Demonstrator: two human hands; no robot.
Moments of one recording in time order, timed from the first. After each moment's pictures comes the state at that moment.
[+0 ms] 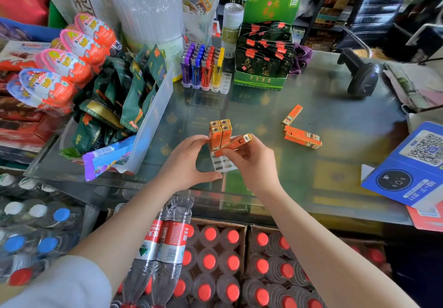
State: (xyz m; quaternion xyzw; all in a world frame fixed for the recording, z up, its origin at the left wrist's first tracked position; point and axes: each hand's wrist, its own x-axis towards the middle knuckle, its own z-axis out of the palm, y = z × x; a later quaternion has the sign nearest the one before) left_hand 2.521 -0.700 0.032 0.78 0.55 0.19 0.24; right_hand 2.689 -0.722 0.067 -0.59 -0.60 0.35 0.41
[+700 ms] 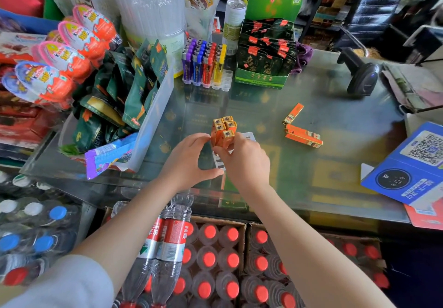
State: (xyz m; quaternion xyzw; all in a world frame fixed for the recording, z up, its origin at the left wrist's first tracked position) left_hand 2.522 -0.702 0.031 0.78 0.55 0.20 0.23; right_hand 2.658 -0.721 0.082 -0.70 -0.68 0.11 0.16
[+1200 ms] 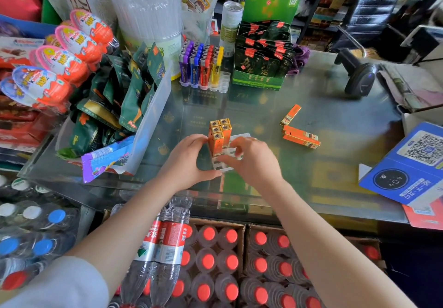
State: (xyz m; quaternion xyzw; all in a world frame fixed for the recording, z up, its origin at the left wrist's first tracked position) left_hand 2.526 -0.700 0.038 0.77 0.55 0.21 0.25; right_hand 2.691 -0.710 0.076 -0.65 -0.72 0.18 0.15
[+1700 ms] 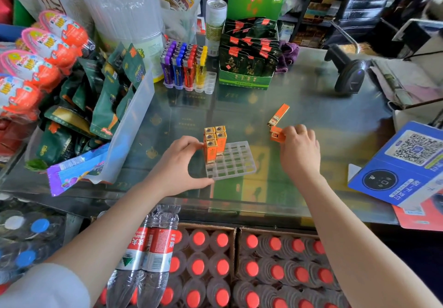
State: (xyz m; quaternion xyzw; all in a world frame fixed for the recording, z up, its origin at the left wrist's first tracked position) left_hand 2.538 -0.697 0.041 0.79 0.53 0.17 0.26; right_hand 2.801 -0.677 0.048 -0.78 -0.62 0.00 0.09
